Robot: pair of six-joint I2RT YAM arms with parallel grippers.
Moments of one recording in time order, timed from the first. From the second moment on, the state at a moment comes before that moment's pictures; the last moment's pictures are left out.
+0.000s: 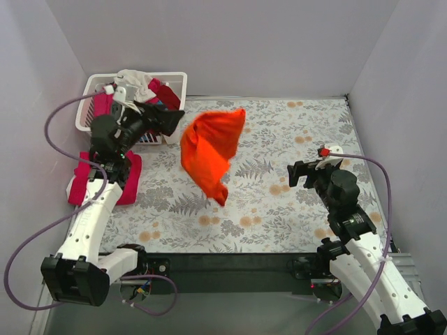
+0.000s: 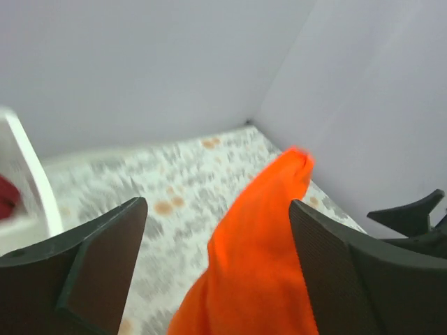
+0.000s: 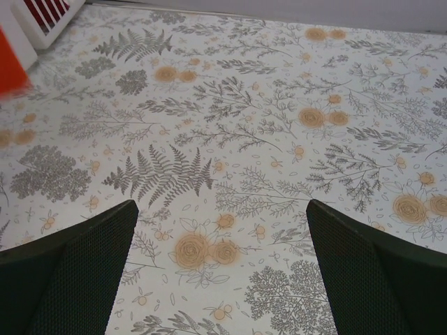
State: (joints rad) left arm -0.10 1.08 1.13 0.20 0.56 -0.42; right arm 0.35 0.58 0.51 -0.12 0.07 0.08
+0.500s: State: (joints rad) left arm -0.33 1.08 0.48 0.21 0.23 -0.59; right arm 0.52 0.72 0.39 0.01 -0.15 0.20
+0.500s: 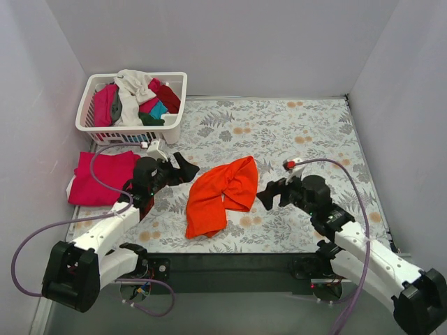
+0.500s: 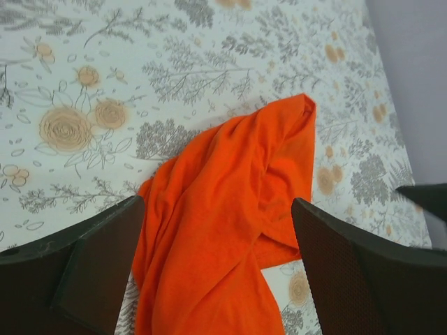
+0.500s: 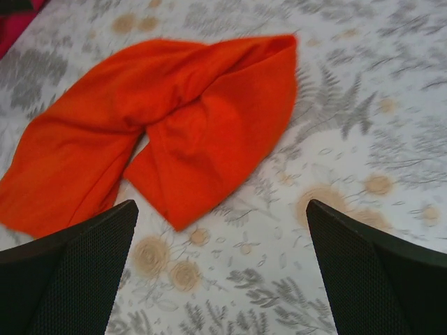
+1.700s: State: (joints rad) left arm -0.35 1.02 0.45 0.22 0.18 -0.59; right arm 1.06 1.53 0.52 0.47 -0.20 0.45
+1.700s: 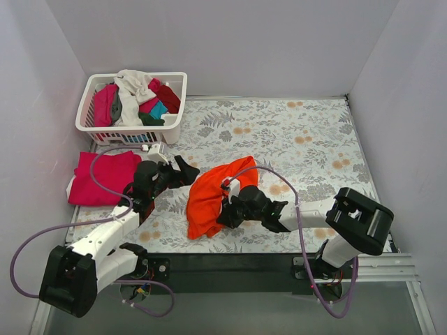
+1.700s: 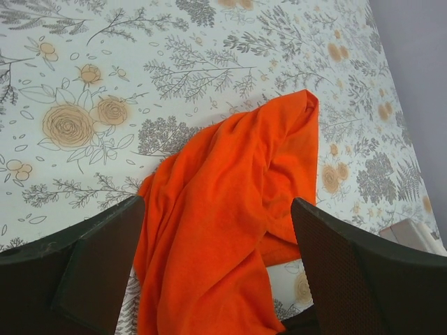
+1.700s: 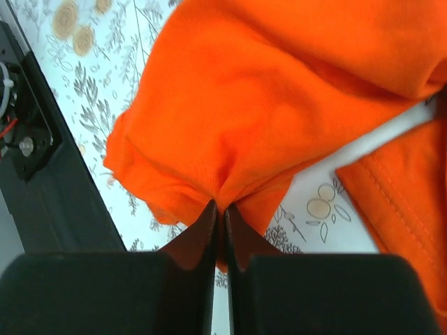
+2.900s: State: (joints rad) left arm -0.56 0.86 0.37 0.12 -0.16 -0.56; right arm 0.77 1.96 1.48 0.09 -0.34 0.28
